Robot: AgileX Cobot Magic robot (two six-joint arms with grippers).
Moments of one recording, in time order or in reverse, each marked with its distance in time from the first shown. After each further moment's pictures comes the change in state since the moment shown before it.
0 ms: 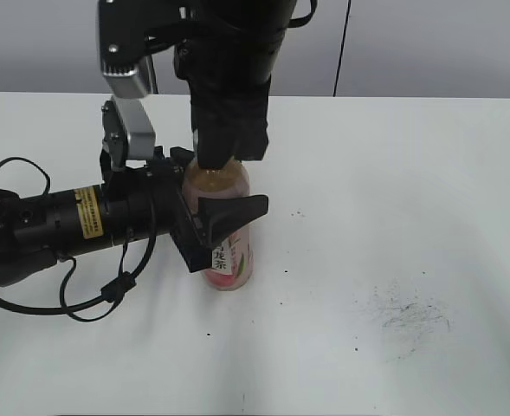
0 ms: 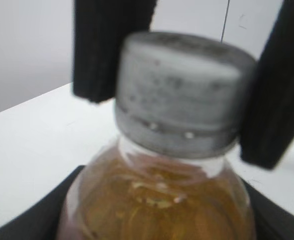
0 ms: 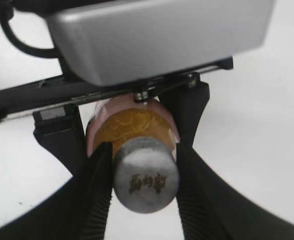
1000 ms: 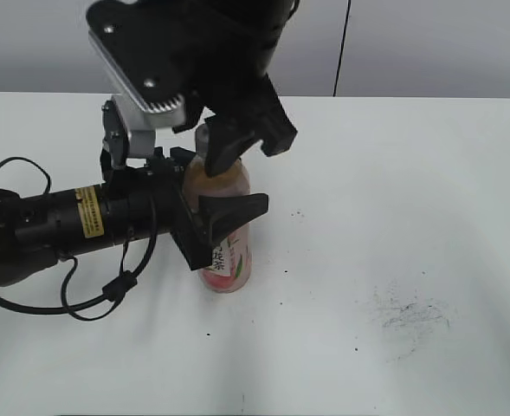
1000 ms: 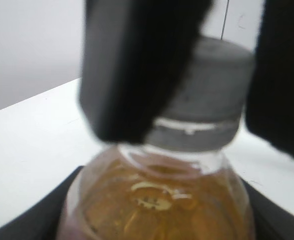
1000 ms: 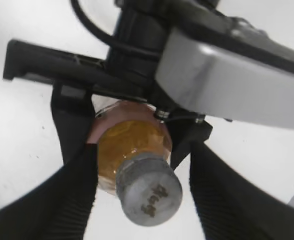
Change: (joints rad) left arm -0.001 0.000 0.000 -0.005 0.002 -0.009; right arm 0.002 -0.009 0.001 0.039 0.003 -0.506
